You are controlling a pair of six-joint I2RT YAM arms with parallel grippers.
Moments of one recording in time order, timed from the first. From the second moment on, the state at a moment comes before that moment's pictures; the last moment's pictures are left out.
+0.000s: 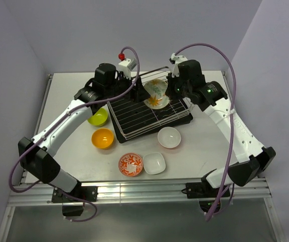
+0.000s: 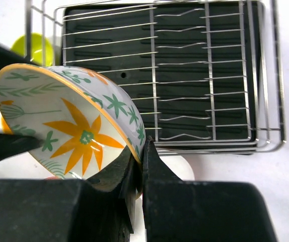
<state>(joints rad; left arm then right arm) -0.58 1.52 1.51 -0.33 0.42 -0.29 0.49 1.41 1.64 -0.85 0.03 0.20</state>
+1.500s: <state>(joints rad) -0.45 1.51 1.17 0.52 0.82 -0.99 0.30 1.38 1.63 -0.62 -0.89 0.44</state>
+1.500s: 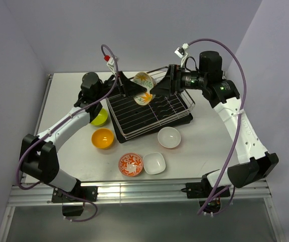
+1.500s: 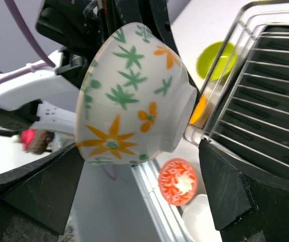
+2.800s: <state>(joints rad) -0.46 1.54 1.14 0.58 0.82 -1.06 0.35 1.38 1.58 -0.57 -0.88 0.48</state>
